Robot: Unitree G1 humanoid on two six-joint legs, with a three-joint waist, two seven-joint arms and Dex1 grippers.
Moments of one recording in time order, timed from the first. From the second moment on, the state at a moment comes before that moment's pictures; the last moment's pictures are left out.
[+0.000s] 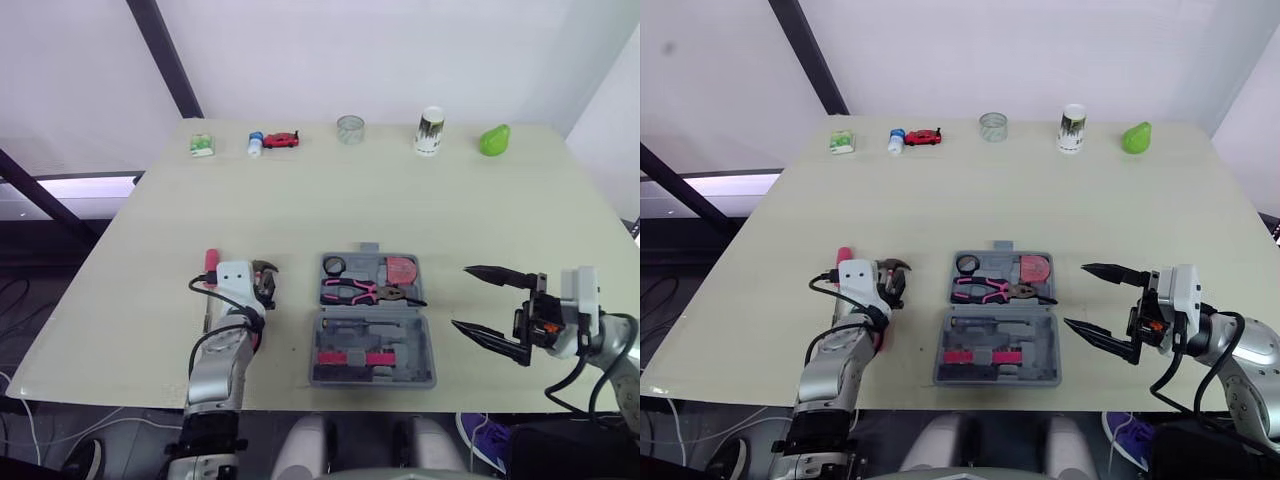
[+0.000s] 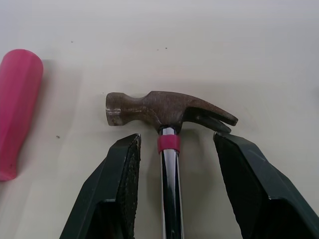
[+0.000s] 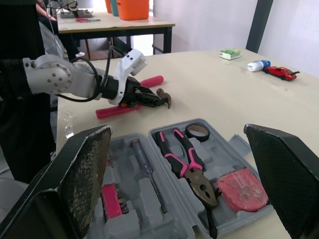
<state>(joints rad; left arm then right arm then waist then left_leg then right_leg) -0.15 0.16 0.17 0.04 -0.14 0.41 -0.05 0.09 -0.66 -0.20 -0.37 0.65 0.14 1.13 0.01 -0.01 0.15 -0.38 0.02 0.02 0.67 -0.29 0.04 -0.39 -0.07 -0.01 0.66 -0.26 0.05</state>
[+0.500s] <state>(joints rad) -0.19 0.18 0.20 0.04 -0.16 0.51 -0.05 0.10 -0.66 -0.20 -0.37 0.63 0.12 1.12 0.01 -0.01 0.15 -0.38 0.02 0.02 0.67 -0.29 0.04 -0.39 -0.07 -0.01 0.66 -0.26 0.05</state>
